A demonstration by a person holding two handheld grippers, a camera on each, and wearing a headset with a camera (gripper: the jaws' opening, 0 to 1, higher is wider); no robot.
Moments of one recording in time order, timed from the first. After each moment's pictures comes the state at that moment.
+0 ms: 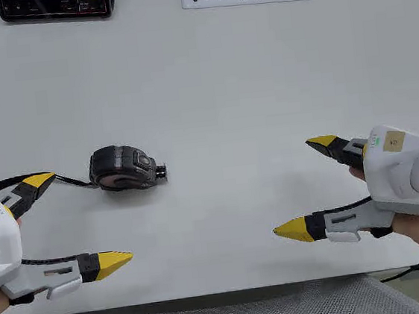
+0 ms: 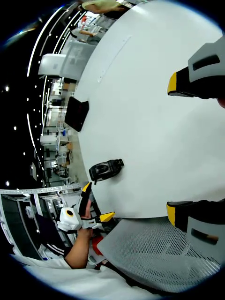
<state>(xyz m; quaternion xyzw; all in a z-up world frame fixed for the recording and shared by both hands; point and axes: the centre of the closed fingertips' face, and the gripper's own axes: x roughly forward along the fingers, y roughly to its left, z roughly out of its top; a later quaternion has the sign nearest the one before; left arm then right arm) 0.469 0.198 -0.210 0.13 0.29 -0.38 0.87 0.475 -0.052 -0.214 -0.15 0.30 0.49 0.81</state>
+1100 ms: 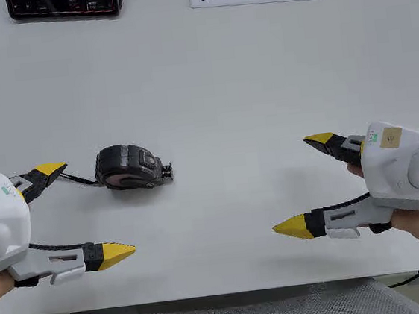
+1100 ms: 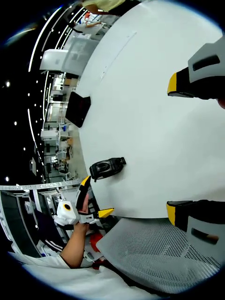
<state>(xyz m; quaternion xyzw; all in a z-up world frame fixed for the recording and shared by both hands) 0.483 0.199 -0.210 0.14 0.29 -0.40 0.86 0.484 -0.040 -0.215 -0.15 0.30 0.50 0.80</state>
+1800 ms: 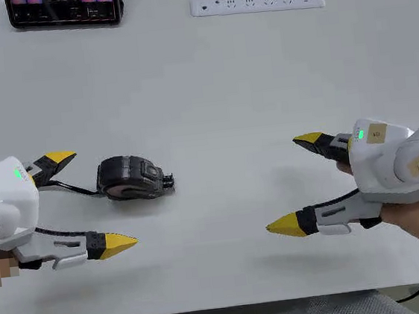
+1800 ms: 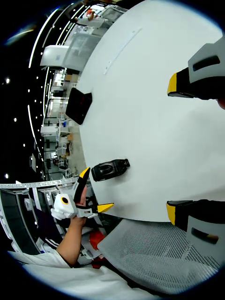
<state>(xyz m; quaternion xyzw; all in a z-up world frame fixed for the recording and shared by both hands) 0.511 0.193 -0.210 0.17 0.29 -0.43 0.84 0.502 -0.025 -0.216 -0.16 0.30 0.52 0.78</state>
